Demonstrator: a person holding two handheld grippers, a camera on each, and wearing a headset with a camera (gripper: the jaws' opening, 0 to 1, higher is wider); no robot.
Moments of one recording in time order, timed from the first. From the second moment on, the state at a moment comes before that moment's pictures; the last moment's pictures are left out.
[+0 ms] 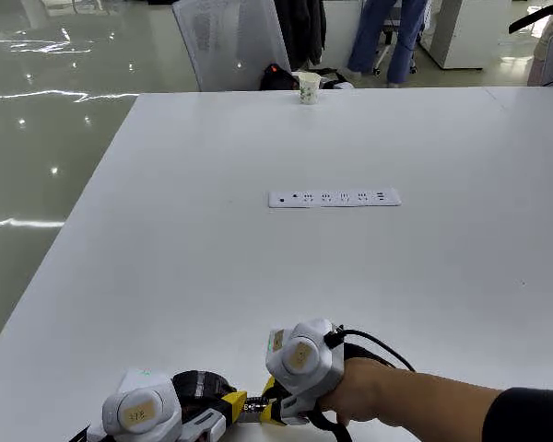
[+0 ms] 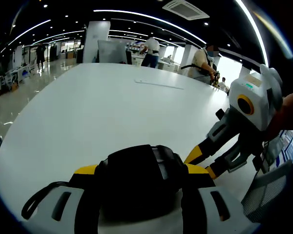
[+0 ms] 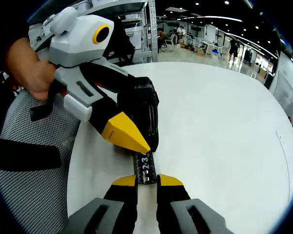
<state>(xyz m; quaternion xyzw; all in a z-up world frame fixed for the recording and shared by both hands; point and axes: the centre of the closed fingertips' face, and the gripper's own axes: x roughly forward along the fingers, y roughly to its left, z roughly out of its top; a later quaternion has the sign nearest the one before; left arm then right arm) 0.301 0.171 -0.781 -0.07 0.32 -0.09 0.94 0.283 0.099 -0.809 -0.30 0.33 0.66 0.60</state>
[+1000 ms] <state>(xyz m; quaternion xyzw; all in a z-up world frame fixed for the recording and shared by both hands) 0.301 0.171 -0.781 -0.07 0.32 -0.09 0.94 0.279 0.118 -0.809 -0.29 0.33 0.66 0.61</state>
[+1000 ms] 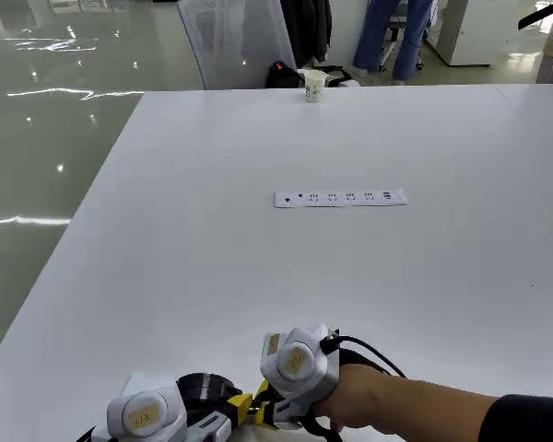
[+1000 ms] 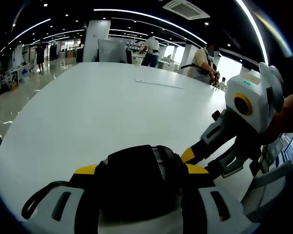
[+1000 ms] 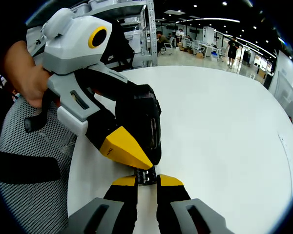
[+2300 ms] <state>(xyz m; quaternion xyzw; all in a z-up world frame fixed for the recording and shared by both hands) 0.300 0.170 -0.781 -0.07 0.32 -0.08 0.94 0.278 0.125 -0.809 -0.29 0.32 0.66 0.61</state>
